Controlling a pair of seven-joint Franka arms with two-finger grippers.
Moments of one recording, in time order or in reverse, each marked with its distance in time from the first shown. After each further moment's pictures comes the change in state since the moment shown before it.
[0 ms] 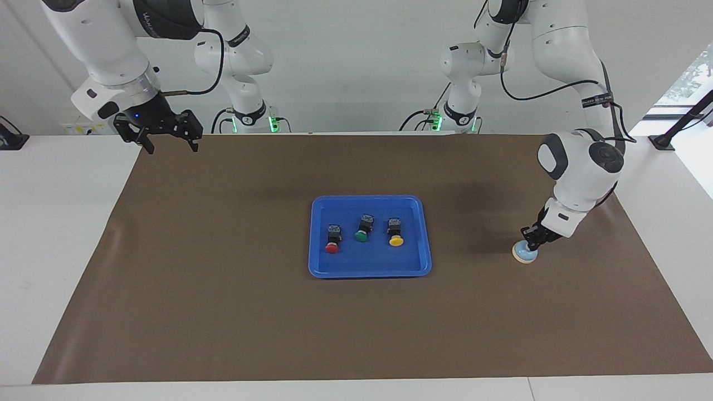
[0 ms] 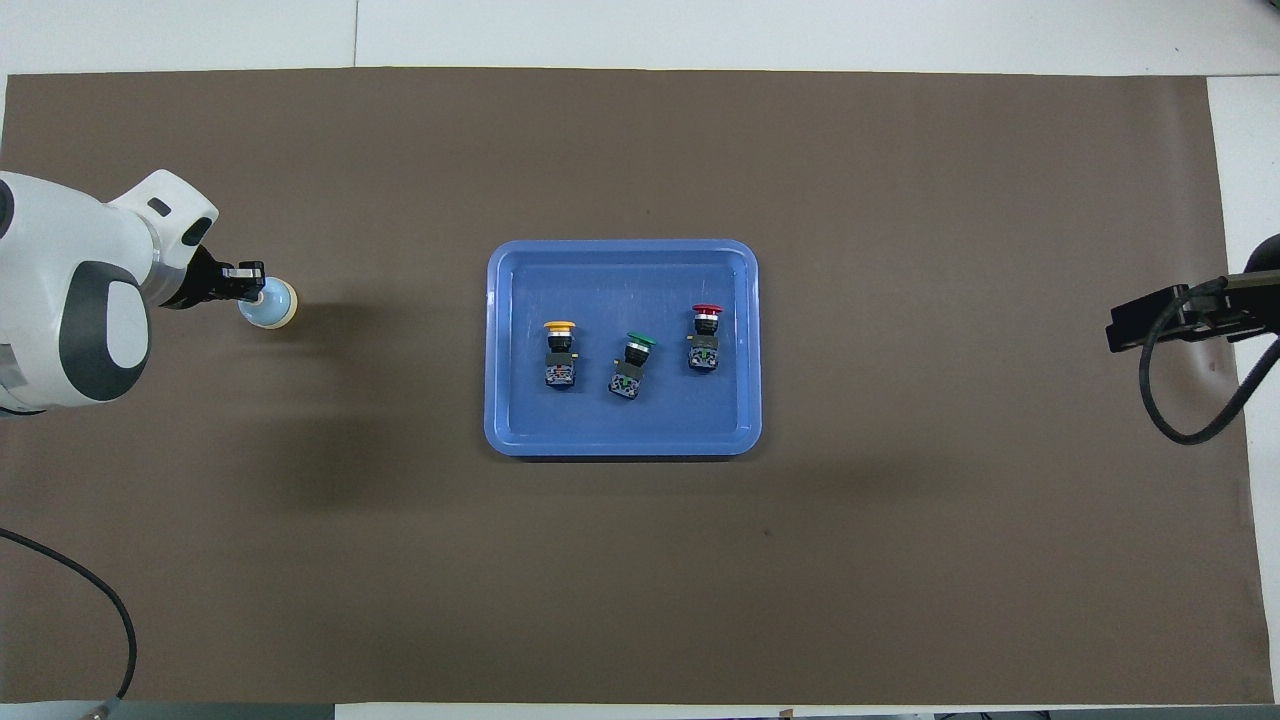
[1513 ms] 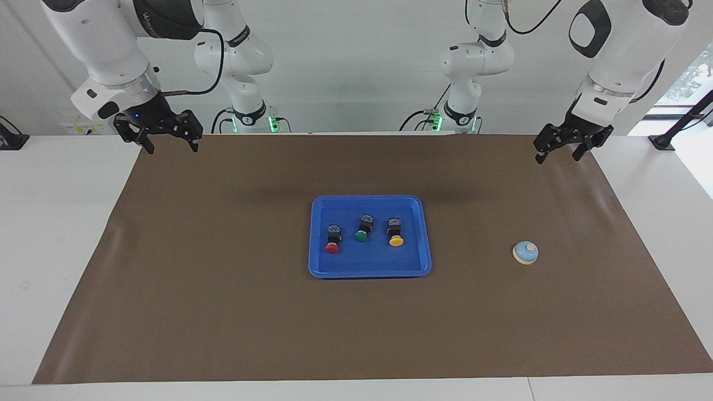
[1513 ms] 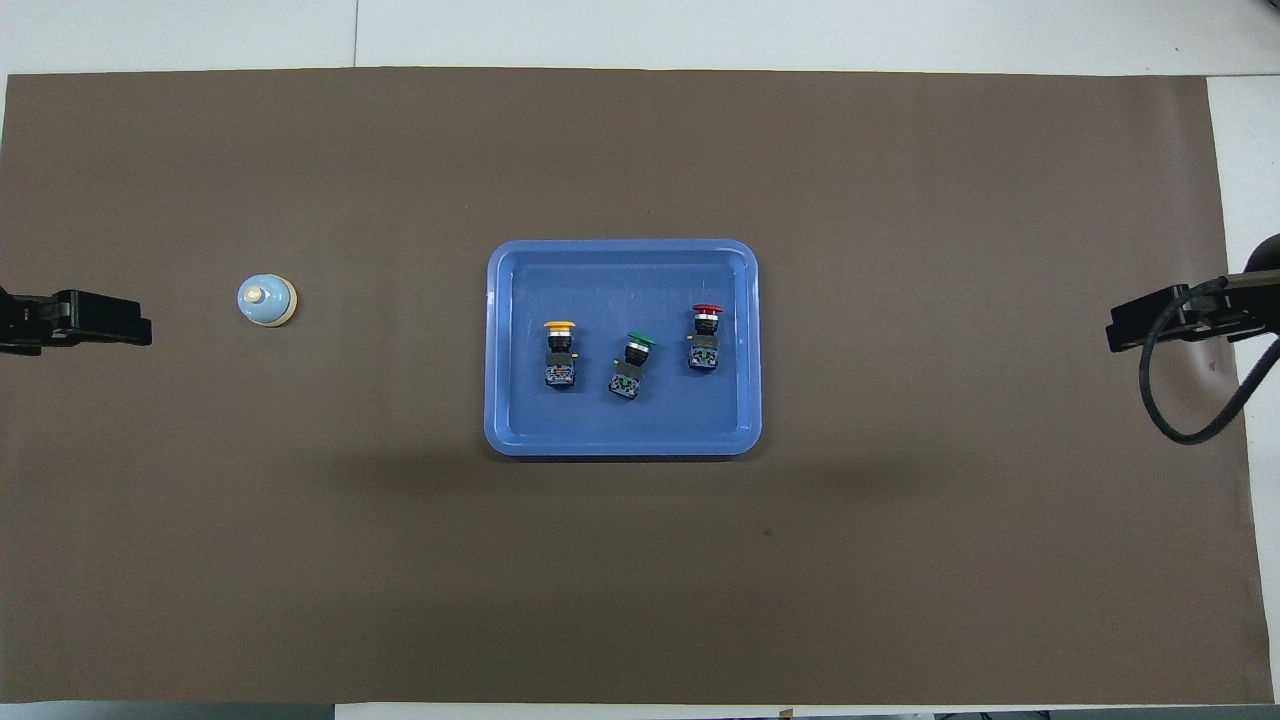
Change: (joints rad) left arm -0.006 -0.414 -0.014 0.145 0.000 -0.611 0.000; right arm 0.000 0.000 0.000 0.000 0.000 0.000 0.000
